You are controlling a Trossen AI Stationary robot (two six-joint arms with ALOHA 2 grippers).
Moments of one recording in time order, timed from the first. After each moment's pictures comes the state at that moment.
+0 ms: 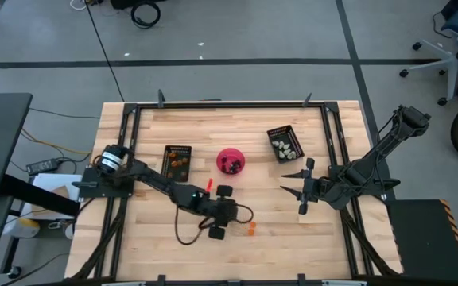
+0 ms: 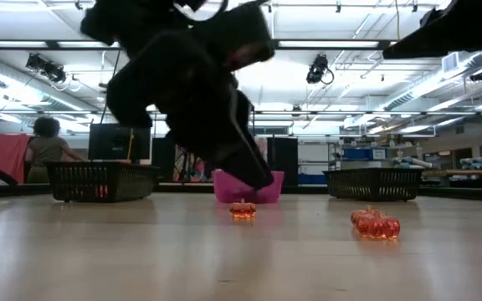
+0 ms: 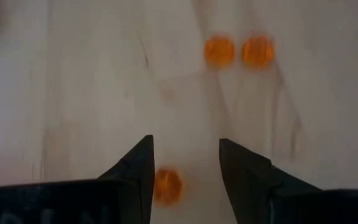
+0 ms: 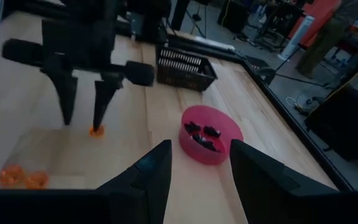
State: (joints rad) left arm -0.35 1.94 1.16 -0.10 -0.20 -0.06; right arm 0.71 0.94 0.46 -0.04 0.95 0.11
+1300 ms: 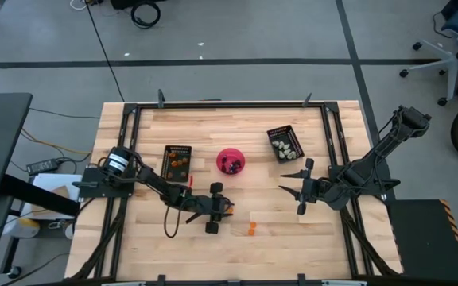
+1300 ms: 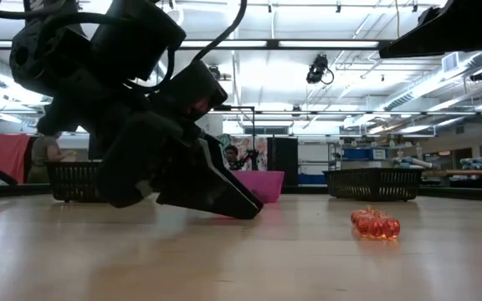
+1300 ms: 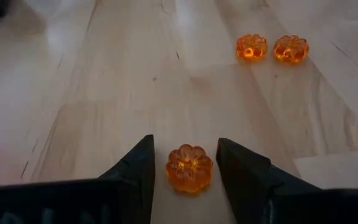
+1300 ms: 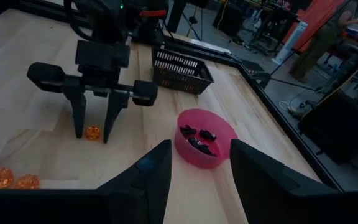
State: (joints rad) left arm -0.33 2.01 0.76 0.70 -0.25 -0.05; right arm 0.70 0.97 0.46 0.01 0.97 0.07
